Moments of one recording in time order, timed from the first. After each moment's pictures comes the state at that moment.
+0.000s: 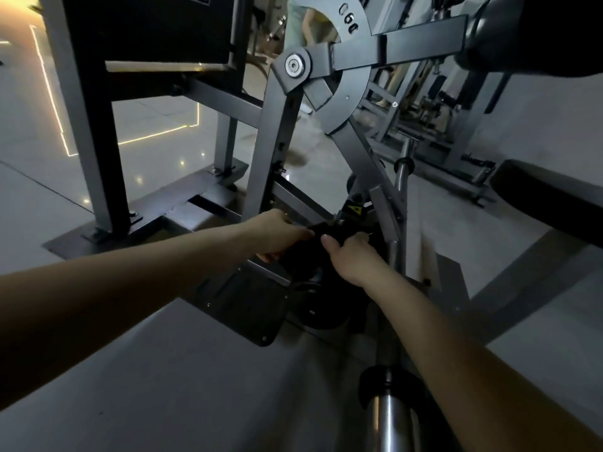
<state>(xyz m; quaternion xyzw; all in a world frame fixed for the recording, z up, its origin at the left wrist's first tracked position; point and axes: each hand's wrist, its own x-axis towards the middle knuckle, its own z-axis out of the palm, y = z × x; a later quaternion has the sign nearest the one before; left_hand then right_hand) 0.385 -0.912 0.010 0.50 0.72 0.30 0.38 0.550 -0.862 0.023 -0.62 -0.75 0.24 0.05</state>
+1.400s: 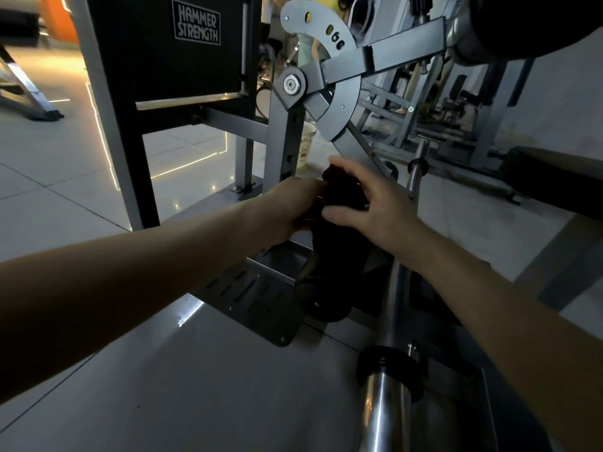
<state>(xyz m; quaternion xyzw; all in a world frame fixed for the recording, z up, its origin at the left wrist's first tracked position) 0.427 -0.935 0.073 0.40 0.52 0.57 0.49 0.585 -0.873 0.088 -0.25 -0.86 0.34 0.30</state>
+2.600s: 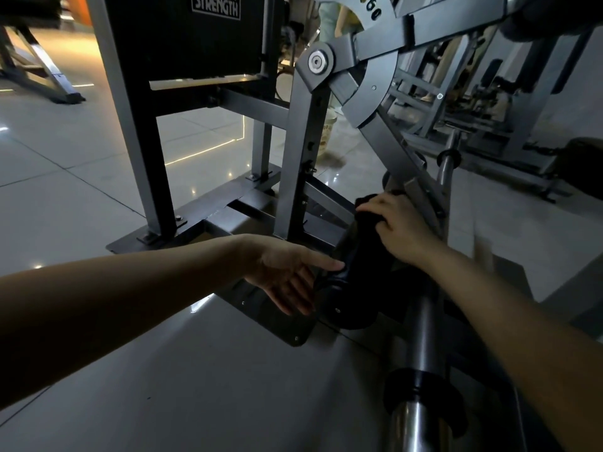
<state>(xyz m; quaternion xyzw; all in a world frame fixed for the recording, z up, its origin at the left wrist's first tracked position) 0.375 -0.930 -0.025 0.42 0.59 0.18 0.67 0.573 -0.767 0.005 -0.31 -0.93 0.05 0.18</state>
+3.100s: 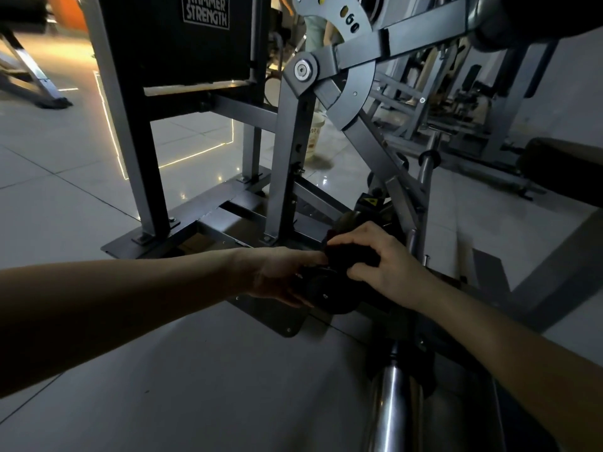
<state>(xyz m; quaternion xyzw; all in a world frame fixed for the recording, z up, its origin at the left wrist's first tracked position) 0.409 -0.958 -0.026 0.38 0.58 0.33 0.64 0.618 -0.883 0.023 -0.25 -0.90 0.33 0.16</state>
